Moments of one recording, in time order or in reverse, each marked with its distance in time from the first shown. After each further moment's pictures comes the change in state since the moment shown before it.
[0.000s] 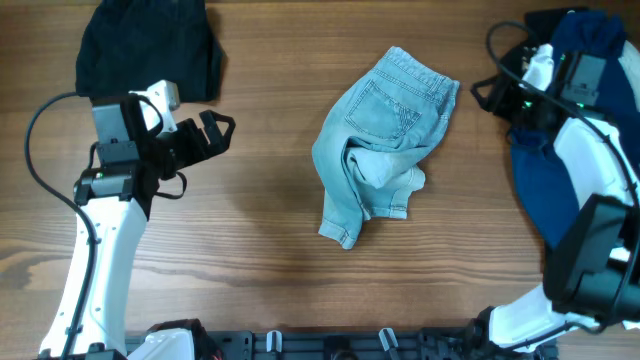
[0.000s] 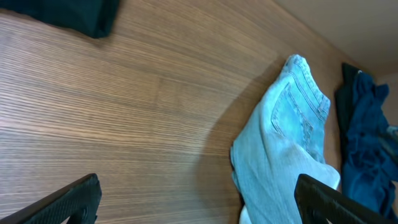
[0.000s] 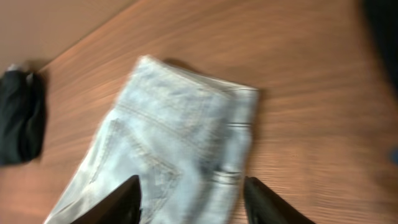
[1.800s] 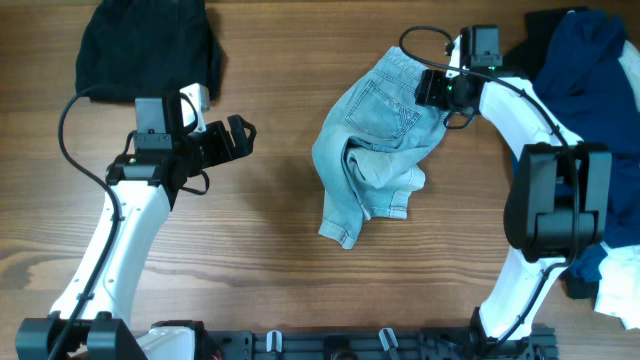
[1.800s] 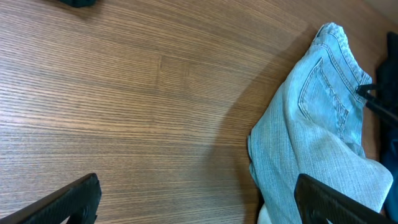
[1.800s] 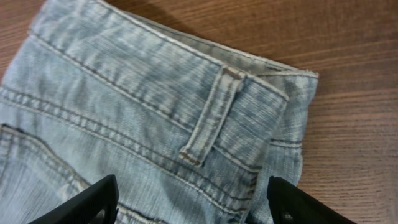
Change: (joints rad) left arm -0.127 0.093 0.000 0.022 -0.133 -0.011; right arm 0.274 0.311 0.263 -0.159 0.421 0.051
